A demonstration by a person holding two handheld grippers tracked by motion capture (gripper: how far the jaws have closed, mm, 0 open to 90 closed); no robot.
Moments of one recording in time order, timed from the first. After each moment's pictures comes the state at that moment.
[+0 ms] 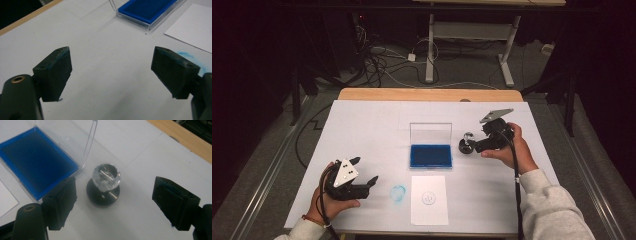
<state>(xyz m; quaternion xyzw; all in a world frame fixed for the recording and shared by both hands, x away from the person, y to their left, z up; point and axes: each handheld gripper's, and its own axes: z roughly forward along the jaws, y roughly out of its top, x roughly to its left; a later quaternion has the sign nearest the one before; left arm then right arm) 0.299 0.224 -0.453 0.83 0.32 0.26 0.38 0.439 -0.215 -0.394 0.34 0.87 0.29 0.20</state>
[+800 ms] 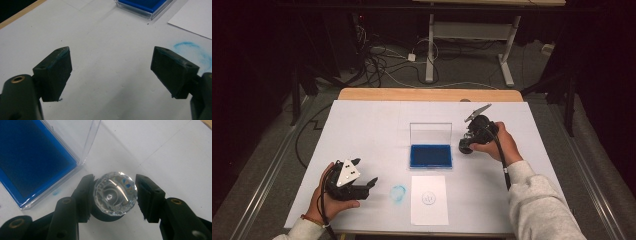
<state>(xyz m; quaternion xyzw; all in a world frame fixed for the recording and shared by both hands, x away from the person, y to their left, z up) 0.302 0.225 -0.456 0.84 0.31 0.26 0.35 0.471 -0.188 -0.414 0.33 0.90 0.23 0.15</state>
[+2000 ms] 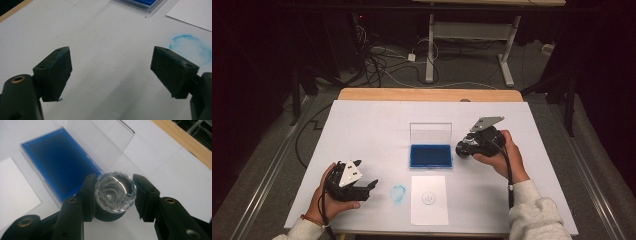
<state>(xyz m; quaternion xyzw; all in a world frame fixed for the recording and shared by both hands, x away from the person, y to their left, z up) 0.302 0.222 -0.458 0.85 0.31 0.25 0.34 0.413 -0.191 -0.393 0.29 0.88 0.32 0.21</state>
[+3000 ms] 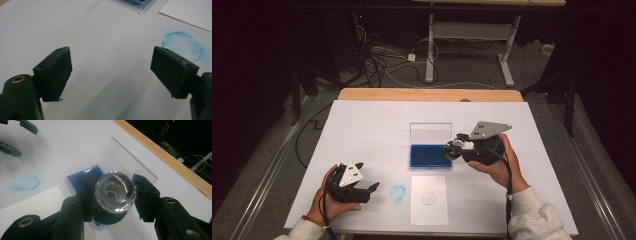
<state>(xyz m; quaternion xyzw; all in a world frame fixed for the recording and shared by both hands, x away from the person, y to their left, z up) 0.302 0.222 -0.464 0.86 0.31 0.22 0.34 0.371 -0.173 -0.364 0.22 0.86 0.41 0.21</state>
